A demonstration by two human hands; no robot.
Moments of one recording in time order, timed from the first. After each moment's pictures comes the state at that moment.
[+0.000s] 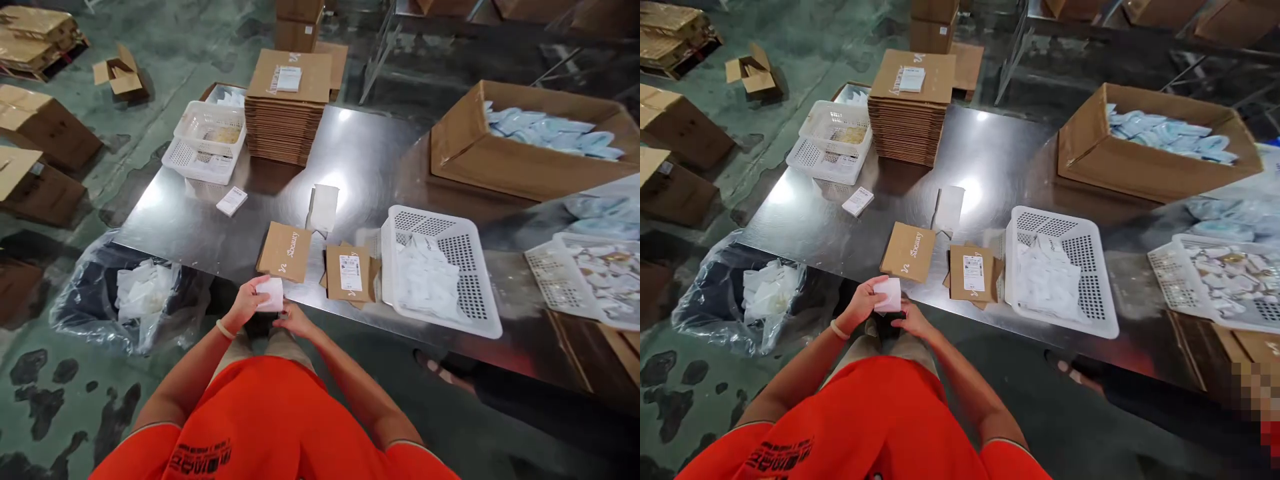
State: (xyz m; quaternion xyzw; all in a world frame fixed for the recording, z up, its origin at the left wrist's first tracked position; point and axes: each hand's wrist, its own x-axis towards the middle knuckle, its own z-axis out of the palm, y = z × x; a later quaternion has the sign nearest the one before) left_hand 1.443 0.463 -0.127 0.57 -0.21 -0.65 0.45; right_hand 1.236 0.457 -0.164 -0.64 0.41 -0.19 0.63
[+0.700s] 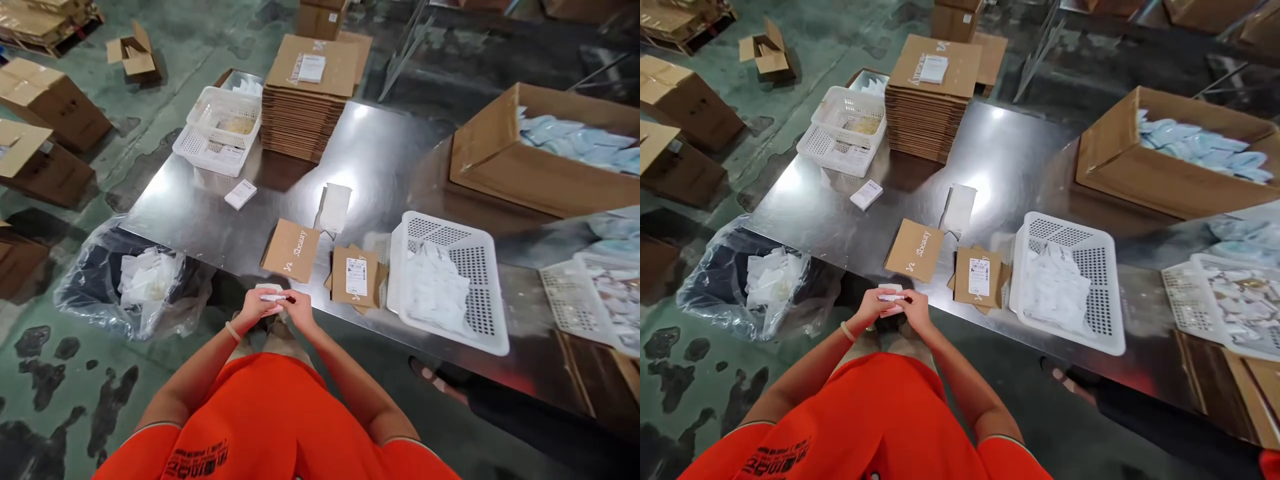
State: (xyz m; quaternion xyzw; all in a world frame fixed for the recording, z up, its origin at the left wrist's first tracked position) left_hand 1.426 0.483 -0.147 0.64 -0.23 -0.63 0.38; right_hand 1.260 0.455 -0.159 -0.52 0.55 -0.27 0.59
